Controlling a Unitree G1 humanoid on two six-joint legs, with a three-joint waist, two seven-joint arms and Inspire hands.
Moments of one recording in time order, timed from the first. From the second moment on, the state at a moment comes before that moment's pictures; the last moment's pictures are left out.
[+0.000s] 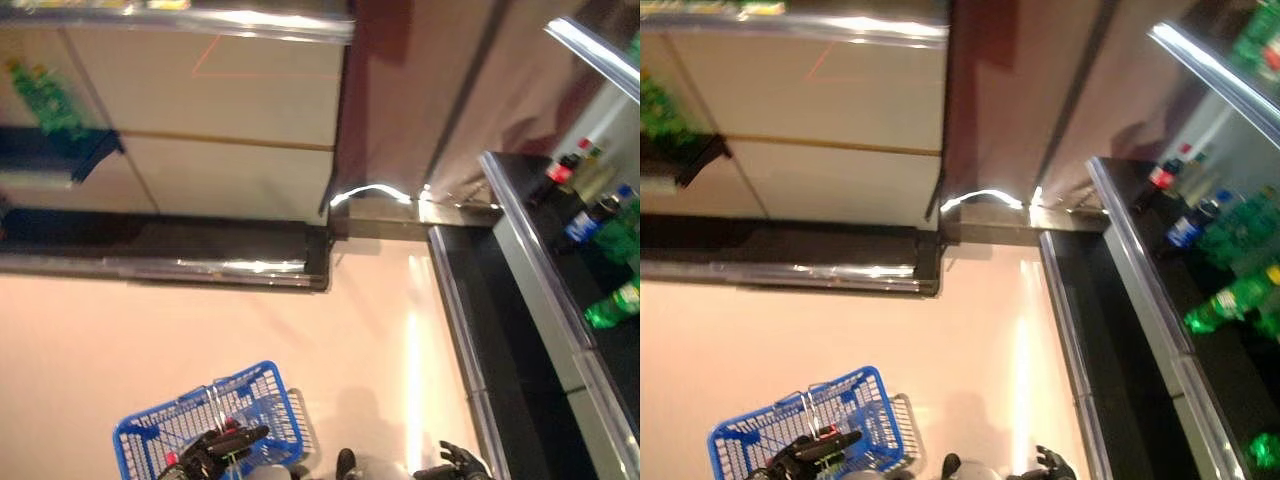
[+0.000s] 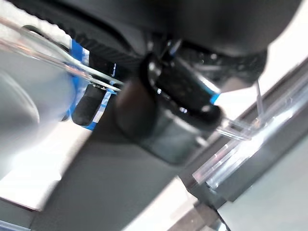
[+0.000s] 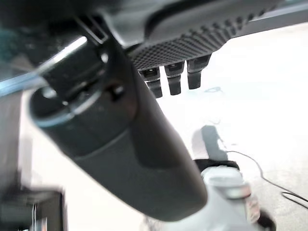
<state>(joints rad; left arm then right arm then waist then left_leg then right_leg) 0.05 0.34 -0.10 1.05 -0.73 0.06 -0.27 0.03 -0.29 0.14 1.24 0.09 -0.10 -0.02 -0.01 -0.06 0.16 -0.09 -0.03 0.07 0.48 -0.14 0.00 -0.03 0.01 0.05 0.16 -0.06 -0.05</state>
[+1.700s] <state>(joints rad) -0.04 0.24 -0.03 1.08 -0.80 -0.01 -0.28 -0.02 -0.39 0.16 1.23 0.06 -0.08 0.00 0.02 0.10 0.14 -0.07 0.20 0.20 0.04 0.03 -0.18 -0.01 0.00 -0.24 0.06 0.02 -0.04</state>
